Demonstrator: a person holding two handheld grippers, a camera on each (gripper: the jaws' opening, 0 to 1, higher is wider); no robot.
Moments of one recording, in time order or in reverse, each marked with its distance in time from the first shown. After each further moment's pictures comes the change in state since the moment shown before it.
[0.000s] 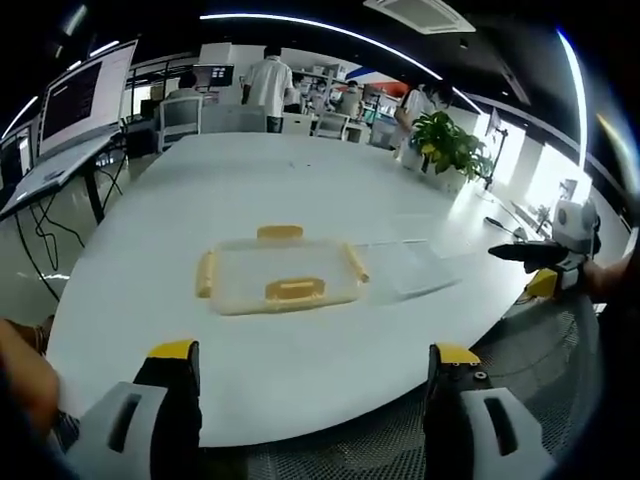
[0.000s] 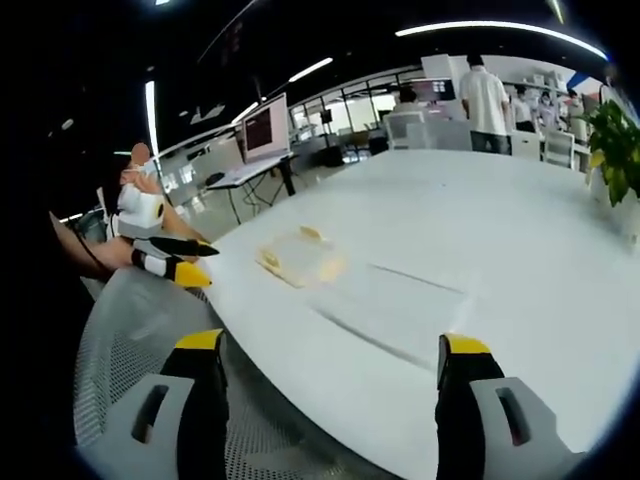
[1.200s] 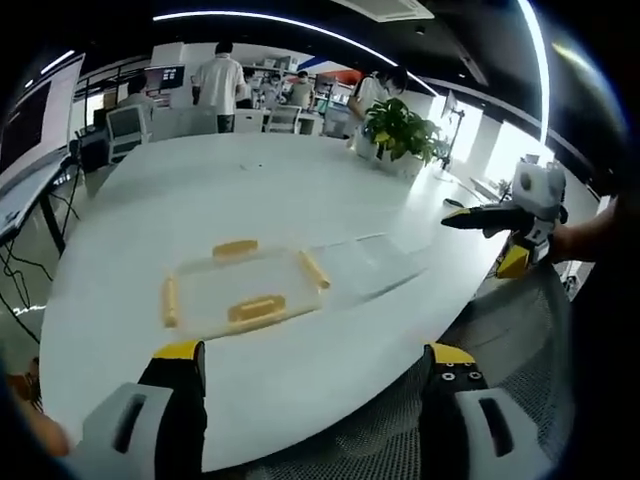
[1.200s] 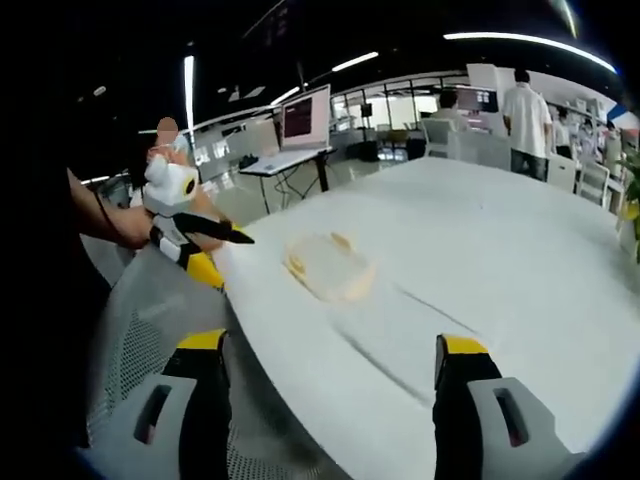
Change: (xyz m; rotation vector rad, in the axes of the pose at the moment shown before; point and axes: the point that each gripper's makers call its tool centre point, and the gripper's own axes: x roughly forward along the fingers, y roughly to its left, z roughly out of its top) left arm 0.001 -0.024 0.019 0.118 0.039 -0.192; right arm 0.017 0.023 0.033 -0.148 0.035 0.117
